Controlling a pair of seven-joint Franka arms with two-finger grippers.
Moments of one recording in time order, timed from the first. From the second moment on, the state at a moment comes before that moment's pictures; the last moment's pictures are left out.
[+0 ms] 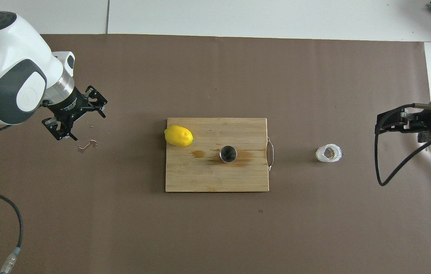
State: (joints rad) left arm 0.10 0.36 -0.30 -1.51 0.03 1.58 -0.96; right arm 0.04 -0.03 -0.01 -1.65 0.00 1.57 0.23
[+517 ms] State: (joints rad) left arm 0.25 0.32 -0.29 -1.51 0.02 1.57 -0.62; right arm 0.04 -0.05 -0.01 -1.73 0.00 1.66 -0.04
